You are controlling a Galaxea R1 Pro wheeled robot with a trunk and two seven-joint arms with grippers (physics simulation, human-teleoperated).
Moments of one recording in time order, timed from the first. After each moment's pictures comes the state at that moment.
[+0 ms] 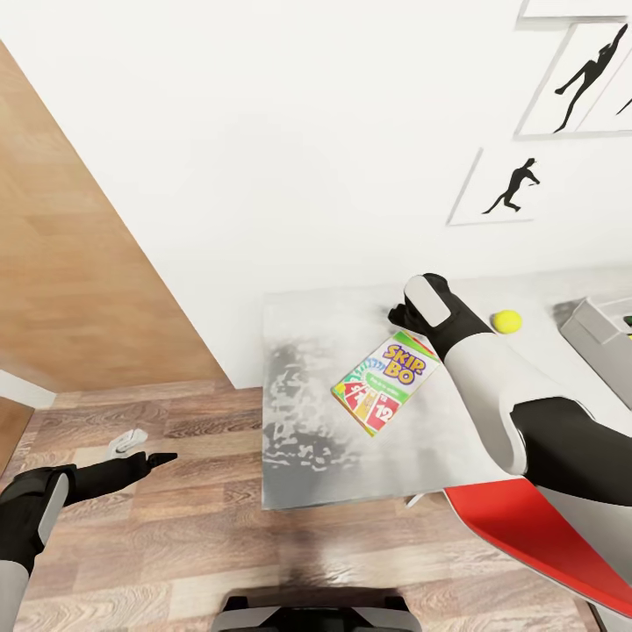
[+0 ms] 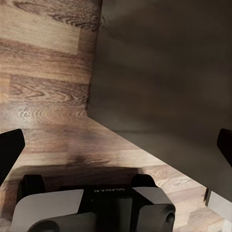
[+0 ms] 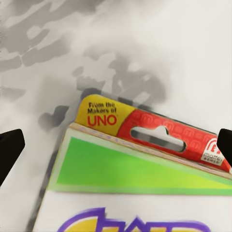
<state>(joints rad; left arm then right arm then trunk) -0.60 0.32 0.39 -0.81 0.03 0.77 -0.79 -1.42 0.05 0.17 -0.47 -0.85 0.68 -0.85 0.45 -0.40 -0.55</state>
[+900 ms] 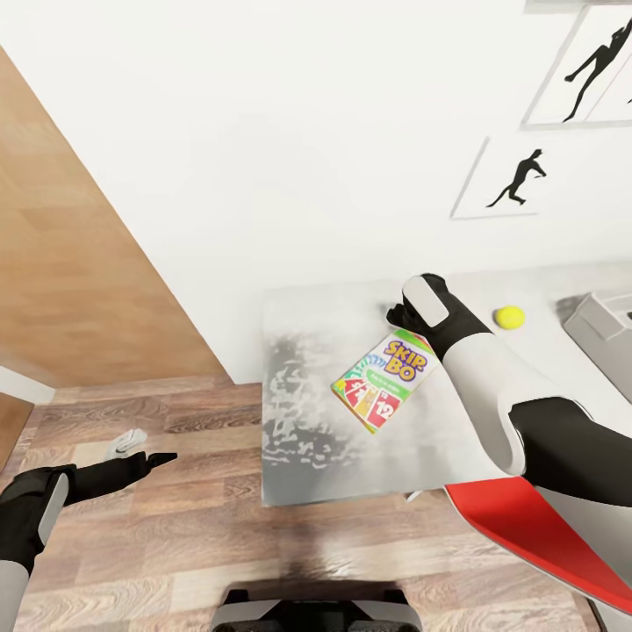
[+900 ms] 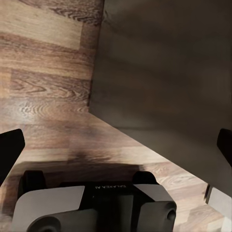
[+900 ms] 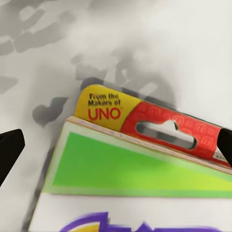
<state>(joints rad) -0.60 0.32 0.39 -0.81 0.03 0.77 -0.79 -1.42 0.06 0.17 -0.47 -0.85 0.68 -0.85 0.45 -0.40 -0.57</state>
